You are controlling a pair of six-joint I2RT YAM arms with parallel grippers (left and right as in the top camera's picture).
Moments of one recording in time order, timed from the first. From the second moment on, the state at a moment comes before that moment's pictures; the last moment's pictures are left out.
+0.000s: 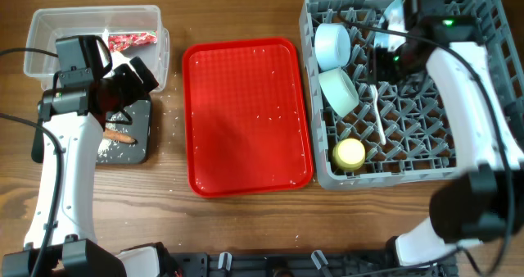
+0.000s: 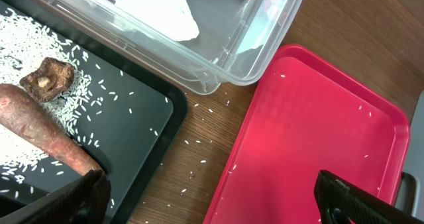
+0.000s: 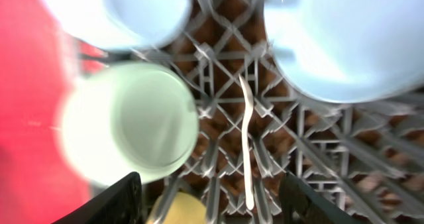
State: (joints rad) left arm 0.17 1.45 1.20 -0.77 0.10 -0.43; right arm 0.04 1.74 1.69 -1.22 -0.07 0.02
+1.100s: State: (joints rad) left arm 0.17 1.45 1.20 -0.77 0.10 -0.43; right arm 0.05 0.75 1.29 -0.86 0.12 0.17
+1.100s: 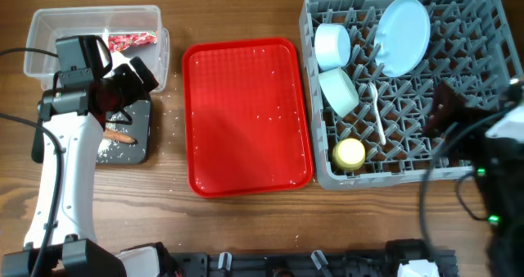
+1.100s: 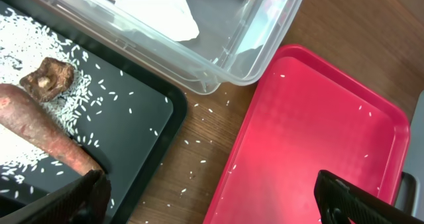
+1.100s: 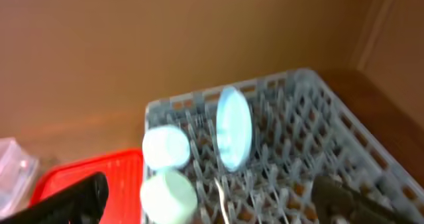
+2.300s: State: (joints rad) left arm 0.17 1.45 1.20 -0.77 0.10 -0.43; right arm 0.05 0.03 0.01 0.01 -0.04 0.22
